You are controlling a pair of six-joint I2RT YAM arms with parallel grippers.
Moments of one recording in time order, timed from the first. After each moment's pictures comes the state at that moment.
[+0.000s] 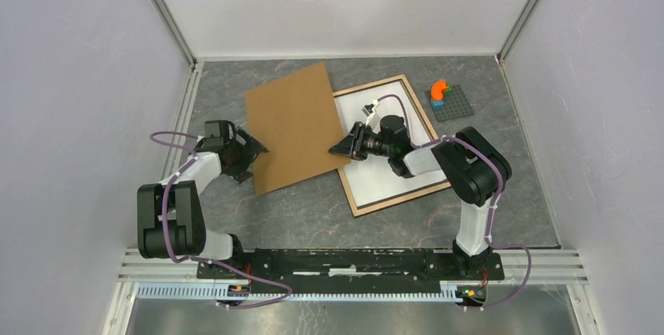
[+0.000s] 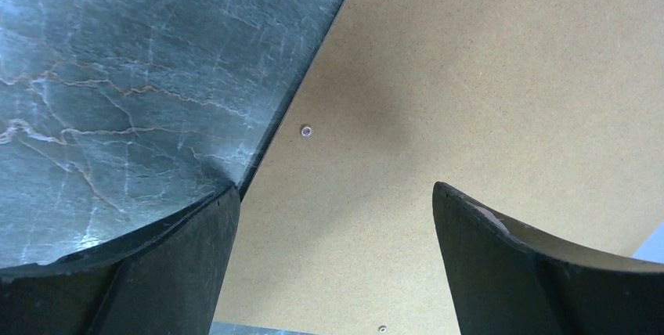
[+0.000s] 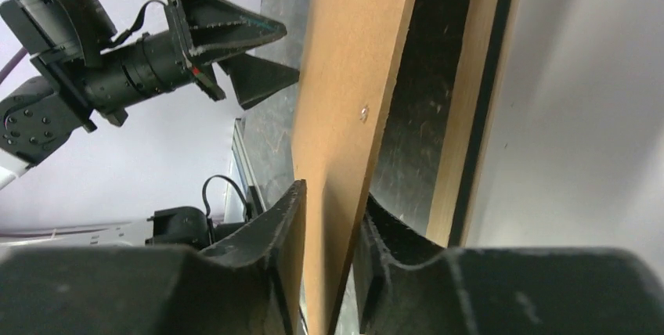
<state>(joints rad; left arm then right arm) 0.08 1.41 0.67 -0.28 0.18 -0.83 0.56 1.92 0.79 0.81 -0.61 0.98</state>
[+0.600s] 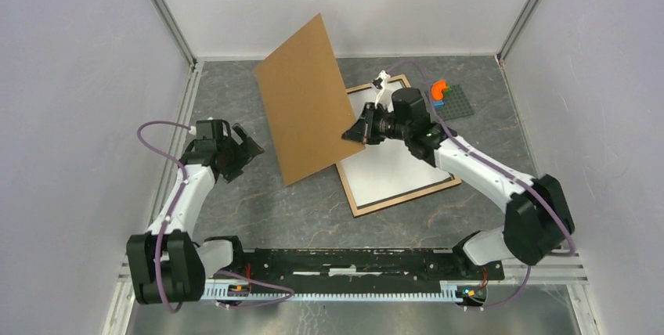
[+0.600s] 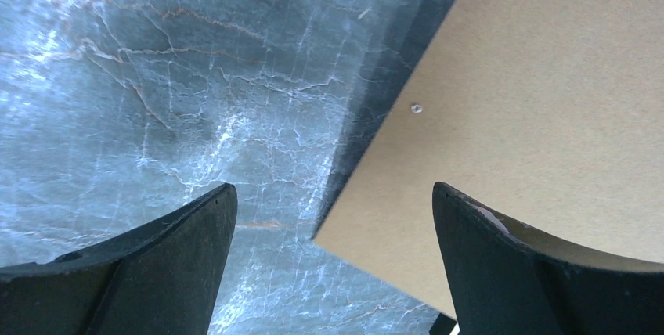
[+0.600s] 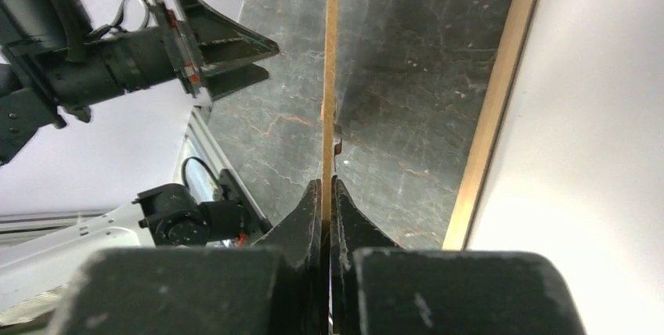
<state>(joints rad) 0.06 1.16 0.70 -0.51 0.13 -0.69 0.58 1.46 0.96 0.07 -0.46 0.69</state>
